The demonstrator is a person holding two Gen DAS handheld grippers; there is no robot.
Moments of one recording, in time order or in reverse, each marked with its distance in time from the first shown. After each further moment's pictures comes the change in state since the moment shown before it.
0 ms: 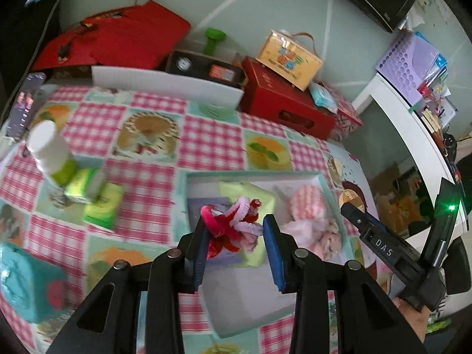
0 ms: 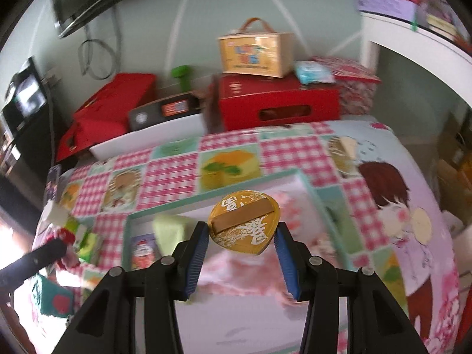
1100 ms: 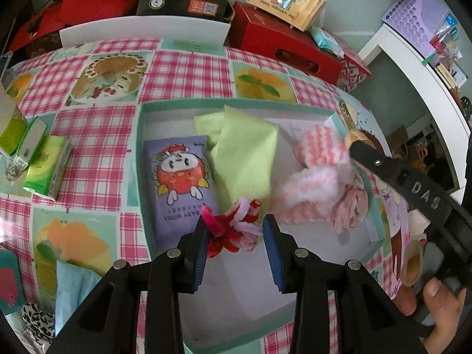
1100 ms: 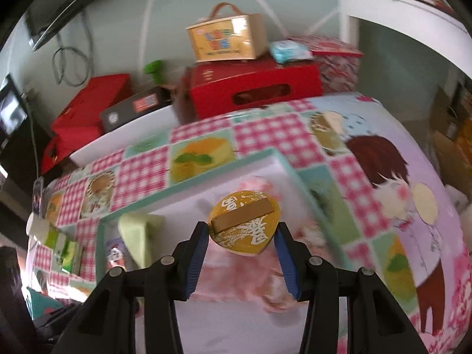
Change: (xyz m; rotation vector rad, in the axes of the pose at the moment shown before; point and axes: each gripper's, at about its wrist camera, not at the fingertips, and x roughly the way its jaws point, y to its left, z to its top) left arm 0.083 -0.013 -0.040 0.056 0.167 0.026; right arm 0.036 -0.005 -0.009 0.027 0.035 -0.006
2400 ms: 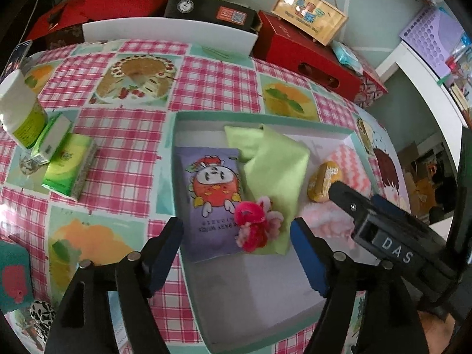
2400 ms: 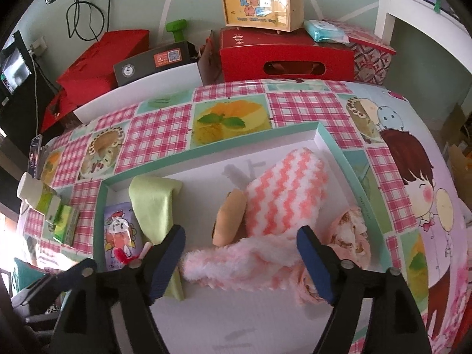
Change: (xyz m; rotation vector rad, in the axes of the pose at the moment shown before) left arm -0.008 0.022 0.006 -0.072 -0.025 0.049; right arm 0.028 0.033 -0.011 -0.096 0.143 -0.033
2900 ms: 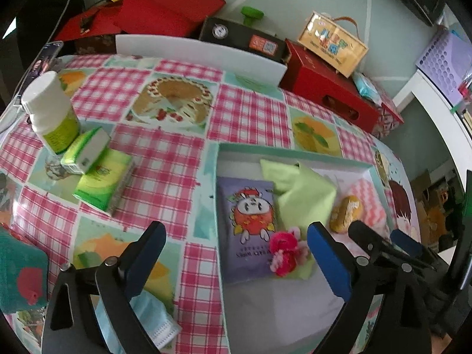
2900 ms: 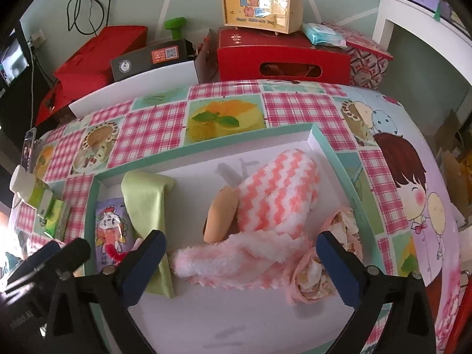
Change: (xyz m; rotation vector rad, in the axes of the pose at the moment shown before) left arm -0.015 0.023 0.006 -0.068 -0.136 0.074; right arm 0.001 0.004 -0.002 -0.033 -0.009 -0.026
